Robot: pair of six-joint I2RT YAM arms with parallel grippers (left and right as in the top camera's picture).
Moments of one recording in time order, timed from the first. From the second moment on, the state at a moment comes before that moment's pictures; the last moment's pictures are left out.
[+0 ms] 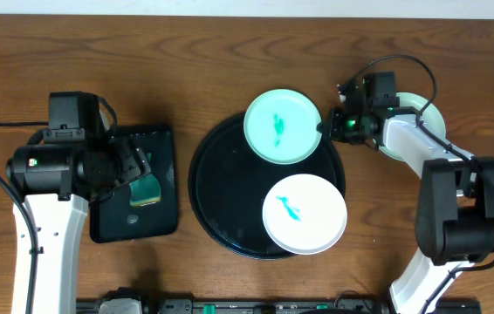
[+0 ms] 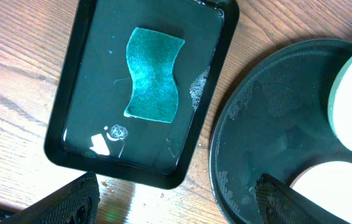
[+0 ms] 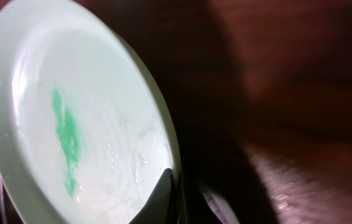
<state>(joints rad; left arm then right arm) 0.04 1.23 1.30 -1.30 0.06 -0.41 0.10 1.93 1.17 -0.37 -0.52 0.29</state>
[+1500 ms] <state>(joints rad) 0.04 1.87 1.26 -1.09 -0.03 -0.38 0.32 1.93 1.17 -0.47 -0.25 0.38</state>
